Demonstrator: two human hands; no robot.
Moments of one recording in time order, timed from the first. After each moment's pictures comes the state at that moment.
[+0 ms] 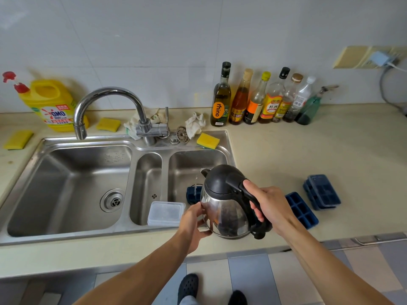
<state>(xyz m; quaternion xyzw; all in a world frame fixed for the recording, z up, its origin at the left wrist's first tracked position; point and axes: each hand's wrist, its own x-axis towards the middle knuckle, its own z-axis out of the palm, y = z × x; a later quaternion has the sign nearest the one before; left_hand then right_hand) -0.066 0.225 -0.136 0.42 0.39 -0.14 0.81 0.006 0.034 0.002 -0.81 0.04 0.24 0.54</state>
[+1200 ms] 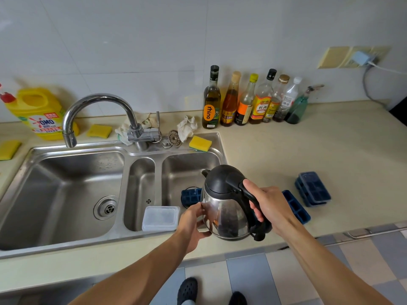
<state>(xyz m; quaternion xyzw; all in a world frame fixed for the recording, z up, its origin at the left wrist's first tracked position) -0.056 0.216 -0.120 0.43 0.38 -0.18 0.80 0.002 0.021 0.011 -0.81 0.07 0.21 0.54</state>
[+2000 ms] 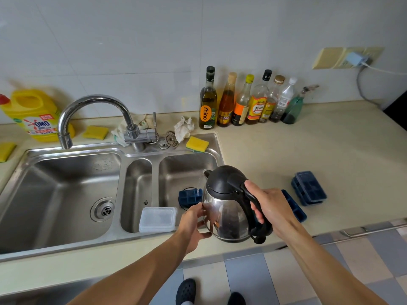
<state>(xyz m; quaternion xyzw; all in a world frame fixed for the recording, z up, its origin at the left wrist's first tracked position) -0.052 0.208 -0.117 0.44 0.38 -0.20 0.79 0.000 0.009 0.007 -0.81 0.09 0.20 0.54</state>
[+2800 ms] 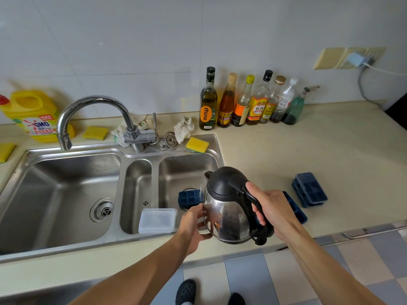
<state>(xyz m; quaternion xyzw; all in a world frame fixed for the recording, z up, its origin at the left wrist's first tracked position) -0.049 0.206 -0.117 0.44 0.39 -0.19 0.79 0.003 0.007 0.007 -0.82 0.08 0.21 0.54</state>
